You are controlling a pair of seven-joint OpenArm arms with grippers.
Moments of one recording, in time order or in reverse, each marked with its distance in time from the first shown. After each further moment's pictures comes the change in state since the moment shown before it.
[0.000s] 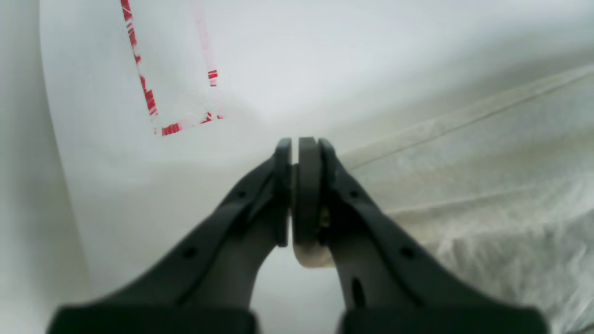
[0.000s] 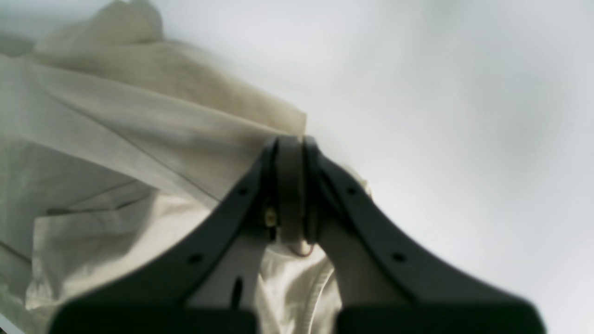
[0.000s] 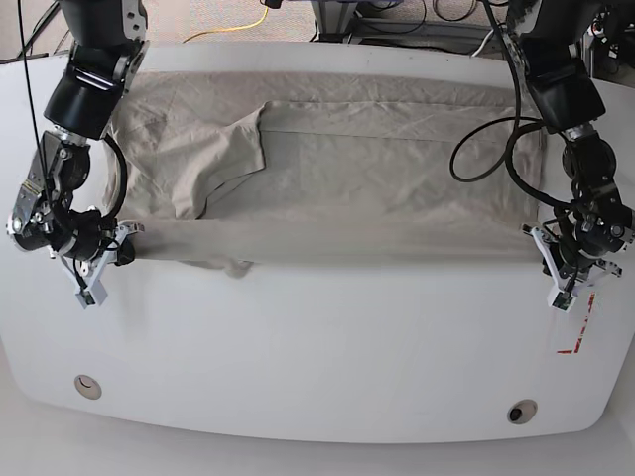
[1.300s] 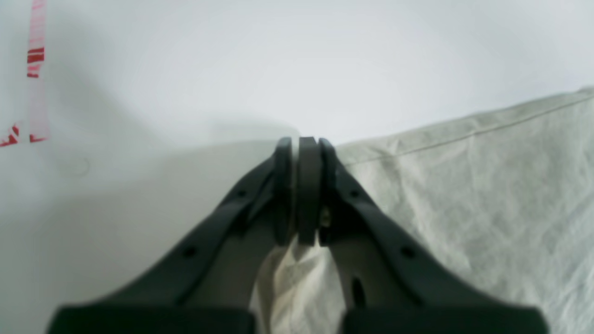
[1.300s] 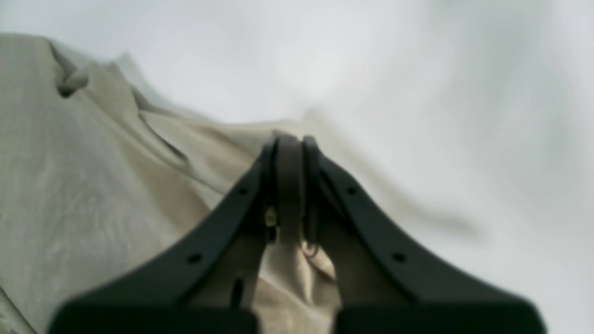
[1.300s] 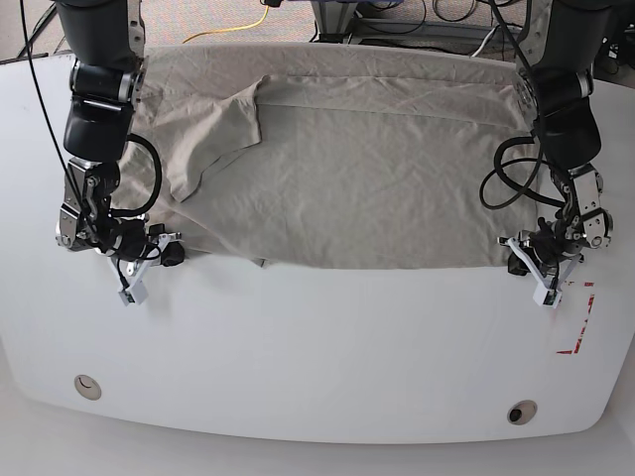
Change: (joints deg) left arm -10.9 -1.1 -0.1 -39.8 -0.1 1.0 -24.2; right arm 7.1 -0.5 -12.5 -29.3 -0.6 -0.2 23.6
